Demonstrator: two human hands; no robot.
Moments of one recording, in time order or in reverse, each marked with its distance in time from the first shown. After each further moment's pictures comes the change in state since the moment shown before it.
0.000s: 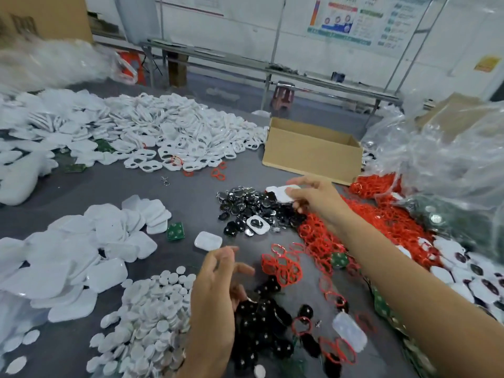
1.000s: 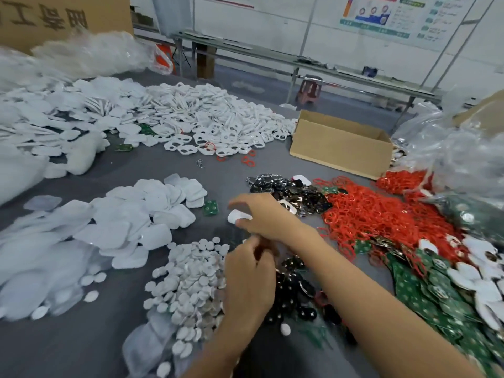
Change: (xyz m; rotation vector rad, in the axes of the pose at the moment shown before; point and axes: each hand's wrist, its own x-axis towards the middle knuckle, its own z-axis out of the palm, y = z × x) left_hand -0.003 -0.007 -0.005 0.495 0.116 0.223; right_hand -0.039 -0.003 0.127 -0.880 -0.450 -0.475
